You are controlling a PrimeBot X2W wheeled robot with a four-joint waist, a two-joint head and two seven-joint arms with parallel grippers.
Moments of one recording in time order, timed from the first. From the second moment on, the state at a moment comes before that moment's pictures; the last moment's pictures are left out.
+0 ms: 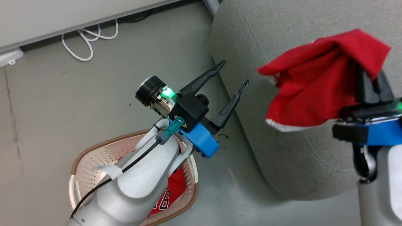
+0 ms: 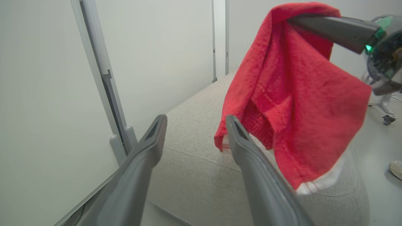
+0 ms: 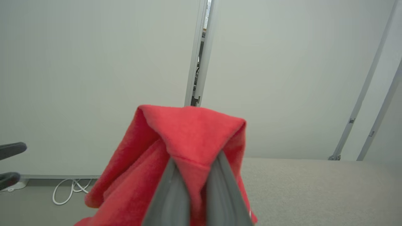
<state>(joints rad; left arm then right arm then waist) -0.73 0.11 -0.77 0.46 -0.28 -0.13 -0.26 -0.40 -0.07 -0.09 0.04 0.00 0.13 -0.26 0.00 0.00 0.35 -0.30</state>
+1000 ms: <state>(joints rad) -0.92 0.22 -0.80 0.42 -0.24 -0.13 -0.24 -1.00 -0.41 -0.44 0.22 0.04 0.13 -0.26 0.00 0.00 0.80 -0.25</state>
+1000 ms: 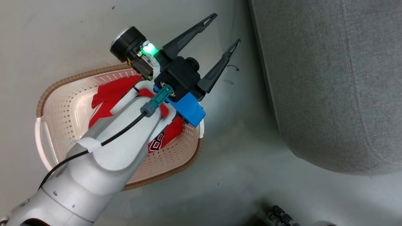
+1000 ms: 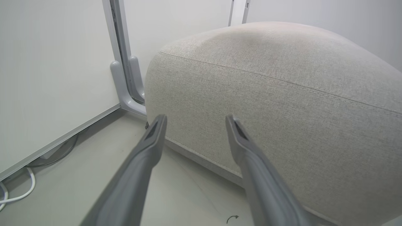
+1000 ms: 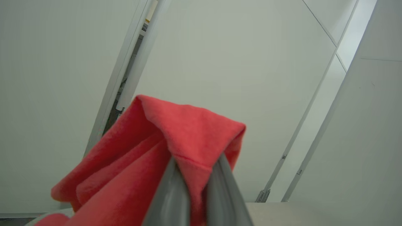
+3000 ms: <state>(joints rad) -0.40 0.20 -0.37 0.27 -0.31 -0.03 -0.26 -0.33 -0.14 -0.10 0.09 0.05 0.13 -0.26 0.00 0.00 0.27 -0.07</state>
